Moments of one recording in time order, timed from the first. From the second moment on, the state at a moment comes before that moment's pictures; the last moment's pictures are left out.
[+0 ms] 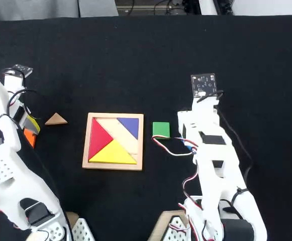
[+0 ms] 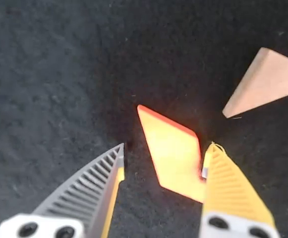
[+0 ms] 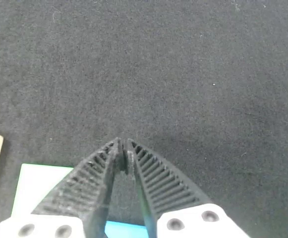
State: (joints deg) left arm -34.5 31.5 -9.3 76.0 -48.7; right arm 2.6 -29.7 67.6 16.9 6.6
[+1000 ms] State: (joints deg) left arm -29.4 29.2 -20.4 98.9 -50.2; right arm 2.6 -29.7 67.6 16.9 6.6
